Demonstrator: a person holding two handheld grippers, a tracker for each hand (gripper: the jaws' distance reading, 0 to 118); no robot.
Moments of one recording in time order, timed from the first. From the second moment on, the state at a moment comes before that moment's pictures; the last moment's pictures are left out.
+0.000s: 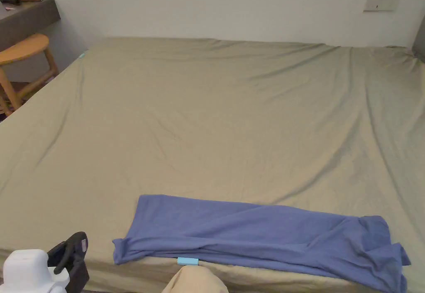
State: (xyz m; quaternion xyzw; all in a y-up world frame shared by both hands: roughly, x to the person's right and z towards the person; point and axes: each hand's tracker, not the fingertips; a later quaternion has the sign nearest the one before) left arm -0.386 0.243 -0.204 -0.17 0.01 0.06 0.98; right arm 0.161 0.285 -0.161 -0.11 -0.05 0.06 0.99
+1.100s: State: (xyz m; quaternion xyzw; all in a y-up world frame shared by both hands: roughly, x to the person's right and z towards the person) left arm -0.374 0.106 -0.393 -0.49 0.00 0.05 0.87; right arm 0.200 0.274 -0.183 -0.15 -0.08 0.00 0.99
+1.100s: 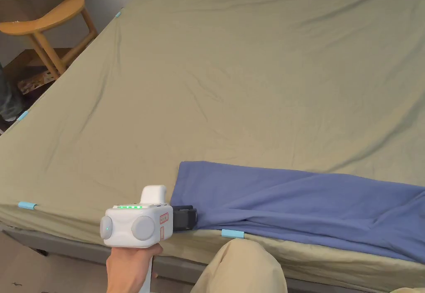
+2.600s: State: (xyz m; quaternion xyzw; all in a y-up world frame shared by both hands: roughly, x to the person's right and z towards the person) left arm -0.272 0.242 -0.411 -0.35 -0.10 0.09 0.92; right arm 0.199 0.292 -0.172 -0.17 -0.04 -0.04 0.98
